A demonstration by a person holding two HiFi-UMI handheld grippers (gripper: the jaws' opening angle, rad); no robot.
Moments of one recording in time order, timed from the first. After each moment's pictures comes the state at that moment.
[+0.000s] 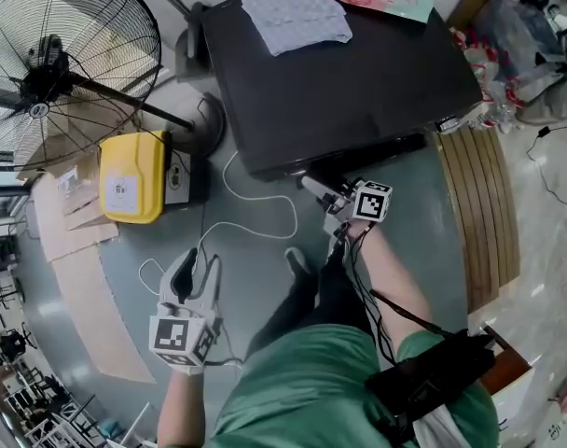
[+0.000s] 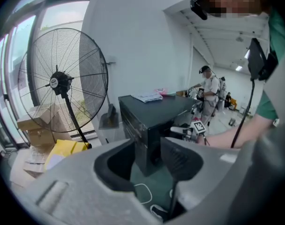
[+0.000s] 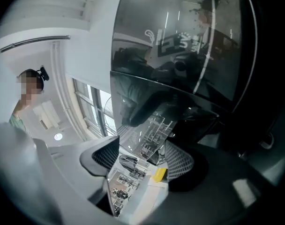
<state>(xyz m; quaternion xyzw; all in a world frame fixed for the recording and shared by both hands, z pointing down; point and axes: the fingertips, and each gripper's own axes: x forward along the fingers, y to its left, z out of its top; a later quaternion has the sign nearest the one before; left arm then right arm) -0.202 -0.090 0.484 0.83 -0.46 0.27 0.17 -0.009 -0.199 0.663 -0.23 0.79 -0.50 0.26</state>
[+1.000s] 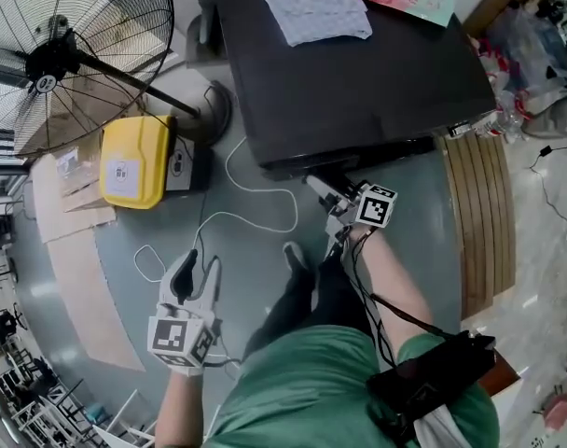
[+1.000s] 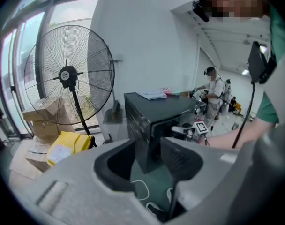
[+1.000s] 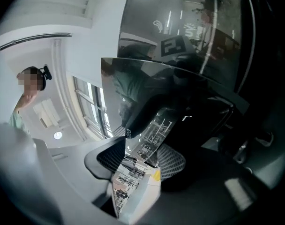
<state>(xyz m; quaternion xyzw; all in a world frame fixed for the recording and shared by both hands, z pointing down) -0.220 -0.073 0.494 0.81 -0.49 0.26 0.19 -0.022 -0.191 0.661 -0.23 0.80 -0.49 0.26</state>
